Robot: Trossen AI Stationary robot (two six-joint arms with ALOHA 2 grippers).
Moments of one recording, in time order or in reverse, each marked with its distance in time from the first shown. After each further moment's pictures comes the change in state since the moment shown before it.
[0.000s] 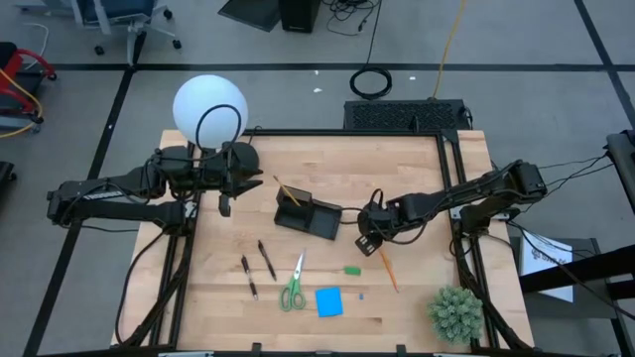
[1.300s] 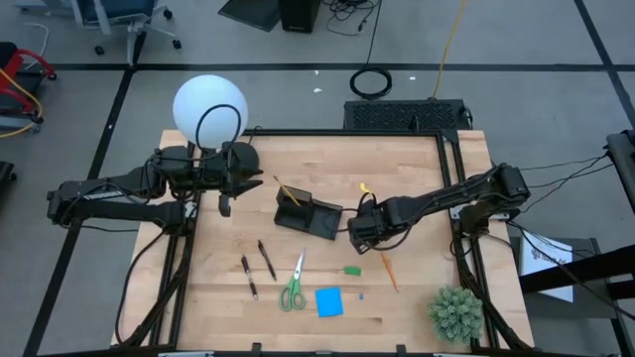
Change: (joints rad) left arm 0.000 0.000 0.000 0.002 0.000 -0.006; right arm 0.048 0.148 0.251 -0.357 0.110 0.168
